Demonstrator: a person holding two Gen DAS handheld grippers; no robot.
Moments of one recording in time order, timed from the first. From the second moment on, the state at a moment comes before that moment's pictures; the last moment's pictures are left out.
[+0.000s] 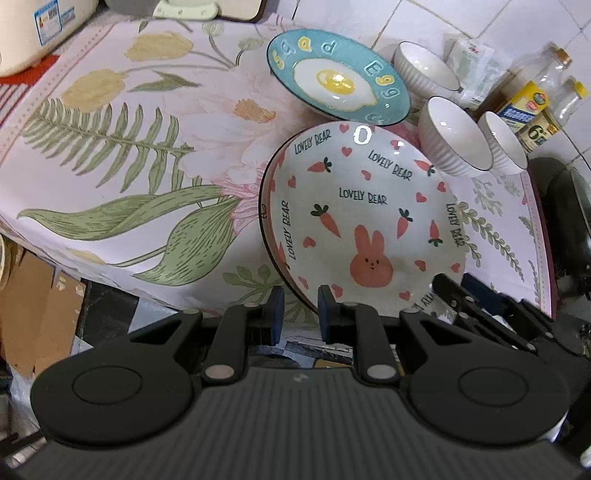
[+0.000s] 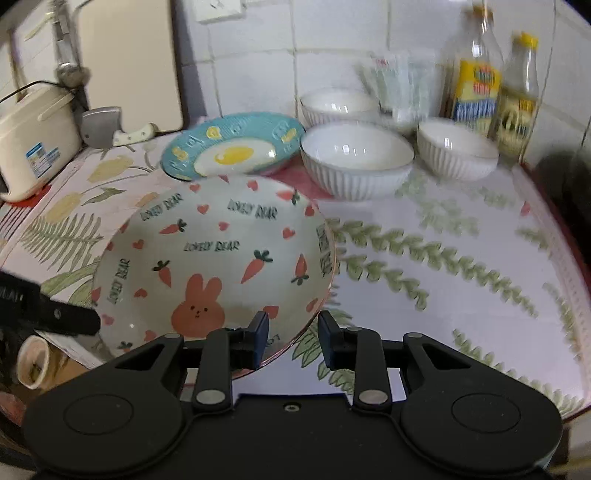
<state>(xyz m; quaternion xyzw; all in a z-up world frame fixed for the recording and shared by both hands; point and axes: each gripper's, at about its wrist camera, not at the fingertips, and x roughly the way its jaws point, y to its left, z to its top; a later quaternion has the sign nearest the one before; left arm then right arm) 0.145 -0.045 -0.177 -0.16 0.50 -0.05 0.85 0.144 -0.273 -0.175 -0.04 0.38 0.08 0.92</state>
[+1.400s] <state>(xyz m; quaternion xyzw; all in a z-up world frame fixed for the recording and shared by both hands) 0.115 -0.016 -0.077 -0.09 0.38 -0.07 0.92 0.101 -0.277 -0.044 0.02 0.23 0.21 0.95</state>
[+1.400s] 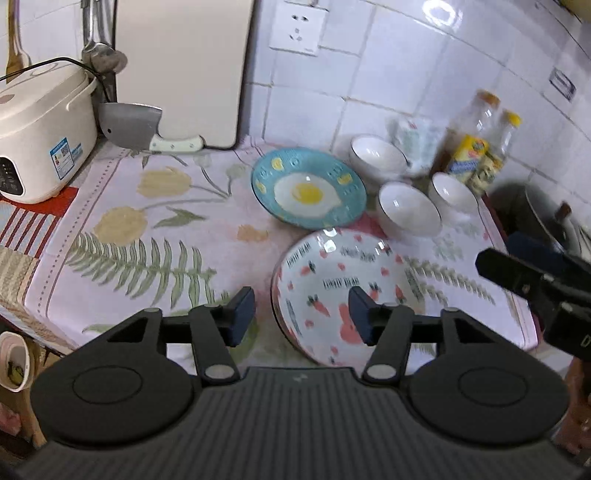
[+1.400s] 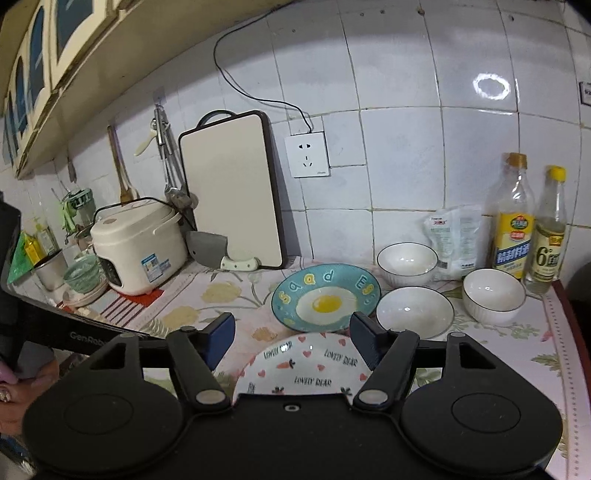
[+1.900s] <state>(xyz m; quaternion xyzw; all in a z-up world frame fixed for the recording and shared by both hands) 0.194 0.032 -0.111 -0.16 0.30 -0.07 0.94 0.225 -0.266 -0.110 0.18 0.32 0.18 0.91</state>
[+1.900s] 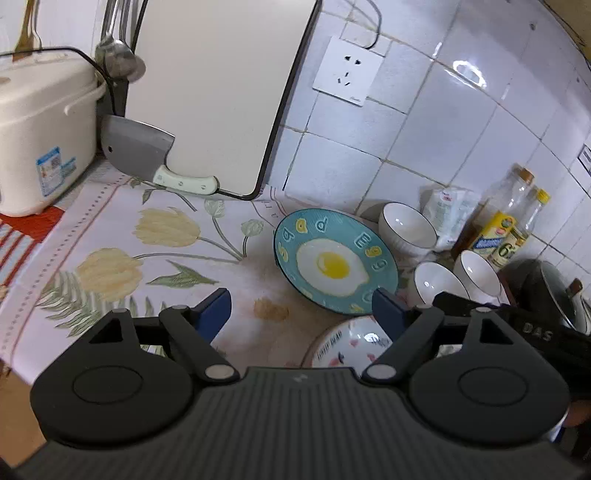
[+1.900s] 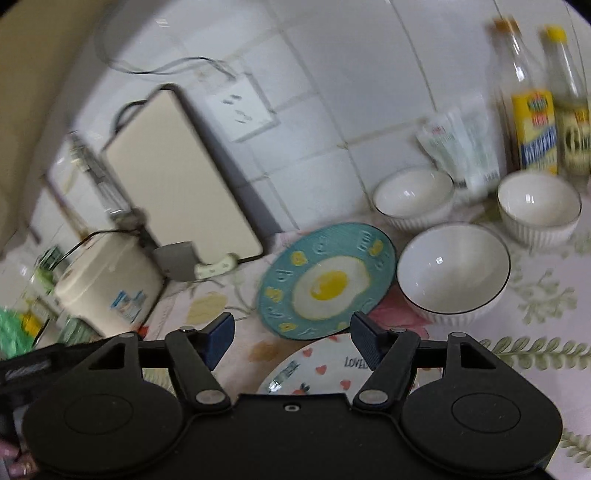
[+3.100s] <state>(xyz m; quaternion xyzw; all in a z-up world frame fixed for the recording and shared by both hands) 0.387 0.021 -0.212 -0.19 0.38 -0.10 0.90 0.345 -0.246 -0.205 0.32 0.37 0.05 0.87</state>
